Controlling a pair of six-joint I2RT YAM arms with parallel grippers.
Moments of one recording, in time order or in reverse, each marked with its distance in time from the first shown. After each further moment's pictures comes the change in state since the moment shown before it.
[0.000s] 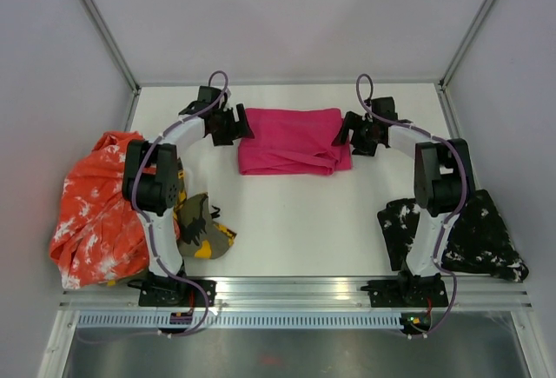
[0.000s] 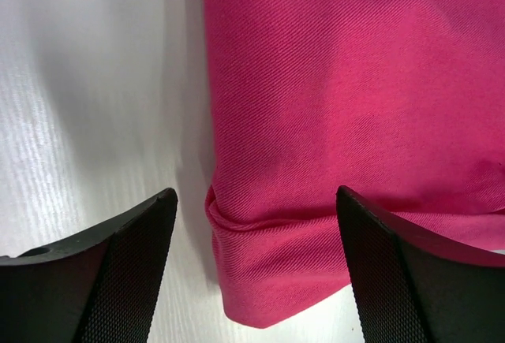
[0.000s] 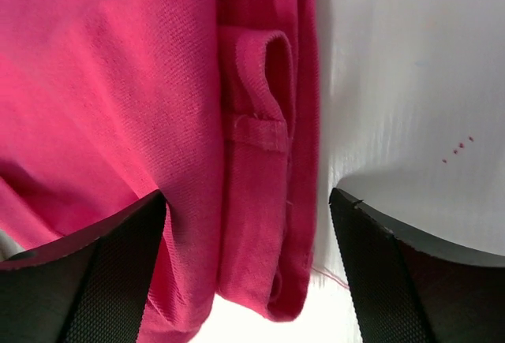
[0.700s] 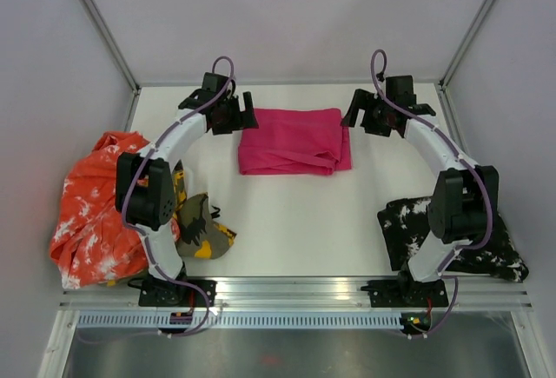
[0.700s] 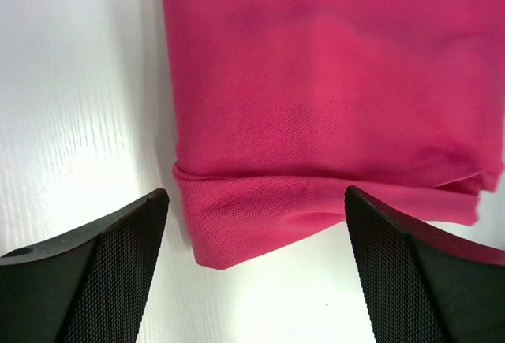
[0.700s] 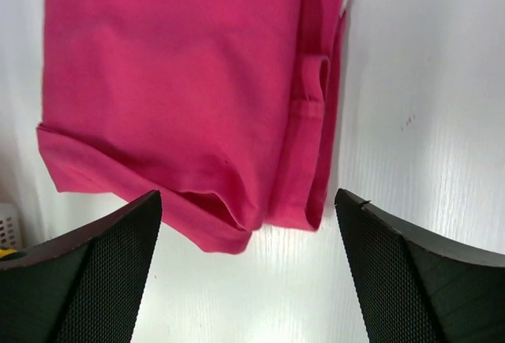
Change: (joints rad) left arm -0.085 -0.125 0.055 -0.127 -0.144 0.012; right arm -0.001 -0.265 0.060 -0.169 0.056 -0.055
